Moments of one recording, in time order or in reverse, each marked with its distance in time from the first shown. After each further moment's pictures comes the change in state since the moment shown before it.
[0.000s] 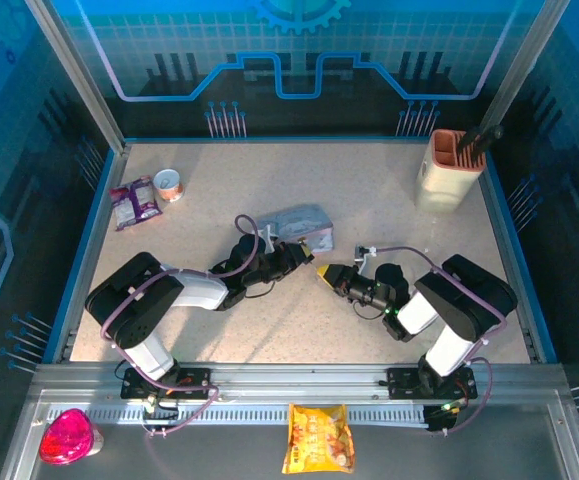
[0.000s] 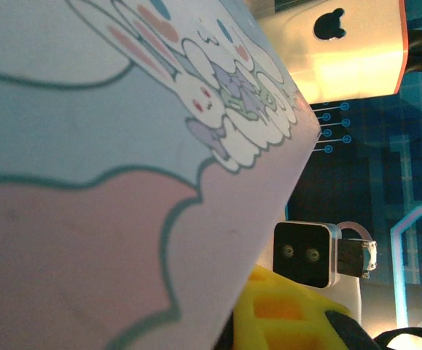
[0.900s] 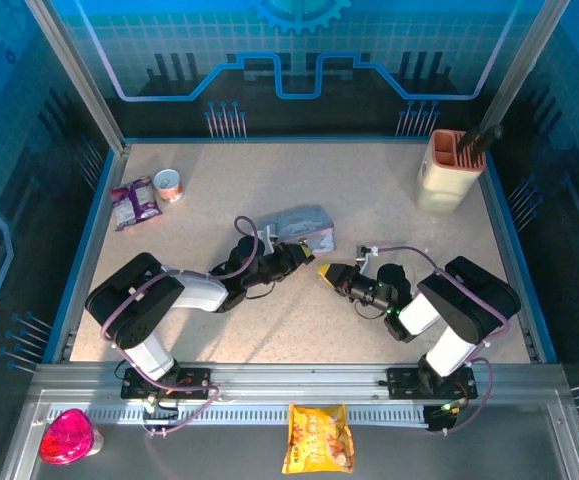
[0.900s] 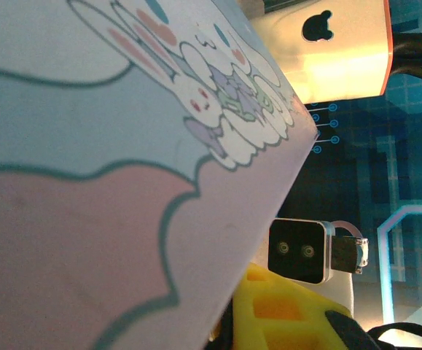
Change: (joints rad) left arm -0.008 0.000 -0.017 0.045 0.000 -0.027; right arm -0.010 -0.014 -0.008 0.003 -0.004 0.003
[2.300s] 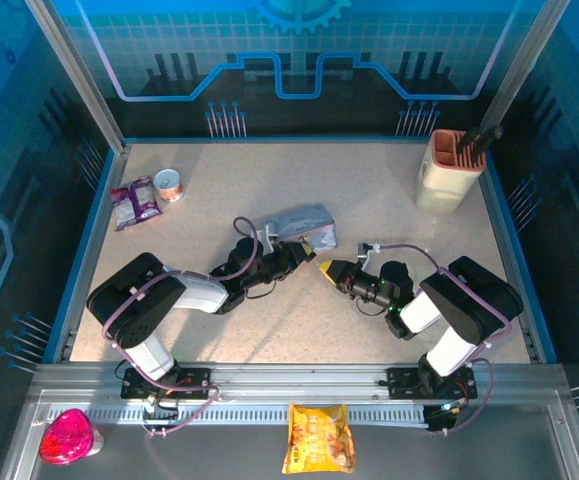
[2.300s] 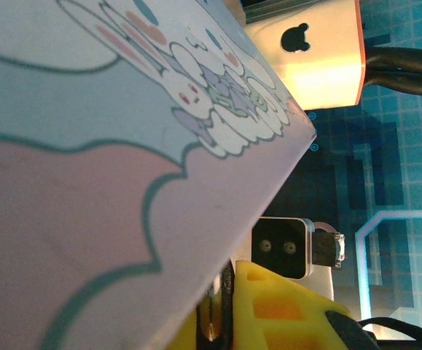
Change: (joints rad) left arm -0.008 0.006 -0.012 0.076 -0.014 -0.041; right arm -0.031 -0.010 0.013 0.007 -0.043 0.041
